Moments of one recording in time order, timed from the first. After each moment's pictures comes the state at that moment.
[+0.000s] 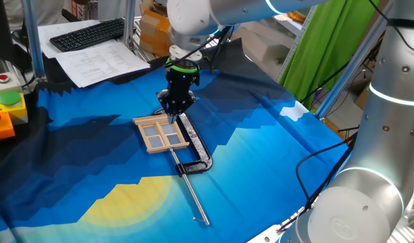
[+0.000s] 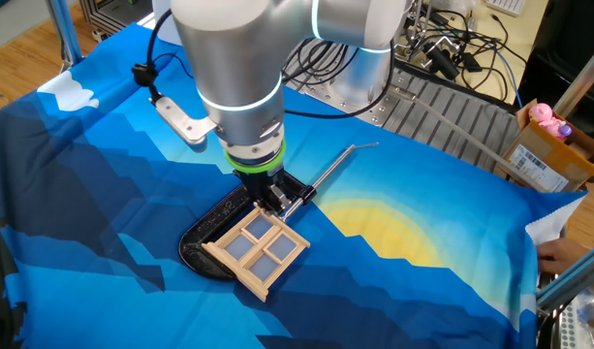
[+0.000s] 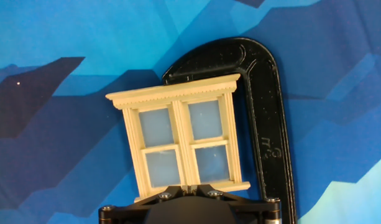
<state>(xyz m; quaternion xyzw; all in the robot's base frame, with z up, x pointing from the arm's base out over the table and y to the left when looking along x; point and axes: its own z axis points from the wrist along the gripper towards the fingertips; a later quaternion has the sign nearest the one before) 0.530 0.038 0.096 -0.14 -0.99 -0.05 0.08</state>
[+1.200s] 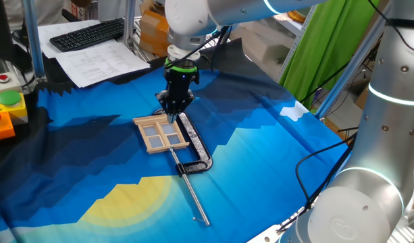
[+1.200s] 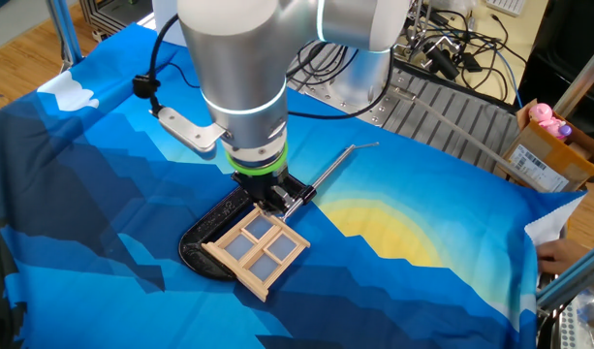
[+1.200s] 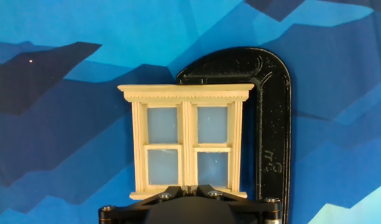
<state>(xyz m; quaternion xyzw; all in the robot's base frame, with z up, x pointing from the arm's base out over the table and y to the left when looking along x) 0.529 0.038 0.095 -0.07 -0.99 -0.04 0.07</state>
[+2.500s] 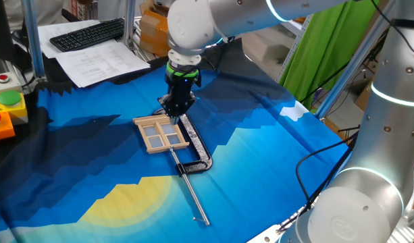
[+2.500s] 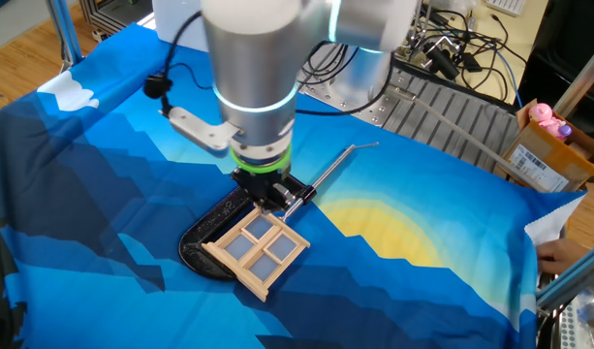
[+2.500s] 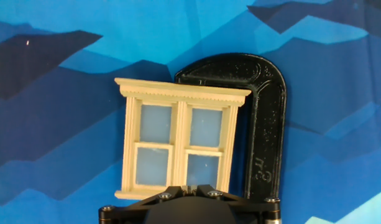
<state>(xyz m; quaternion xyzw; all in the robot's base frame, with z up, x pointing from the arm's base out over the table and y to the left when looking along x) 0.526 0.030 0.089 -0.05 -1.00 -0.03 0.06</state>
